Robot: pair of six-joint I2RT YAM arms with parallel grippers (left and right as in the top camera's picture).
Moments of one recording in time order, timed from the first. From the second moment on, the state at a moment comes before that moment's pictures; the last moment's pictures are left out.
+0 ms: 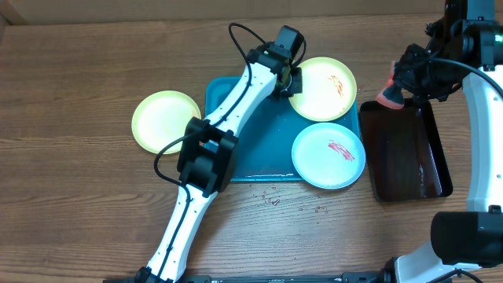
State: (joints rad) left arm -0.50 2.62 2.38 -0.94 0.11 -0.52; right arm -0.08 1.77 1.97 -1.42 -0.19 0.38
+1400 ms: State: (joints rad) left arm -0.26 2.37 1.96 -1.21 0.09 -0.12; right arm 0.38 2.07 1.94 -1.14 -0.26 0.41
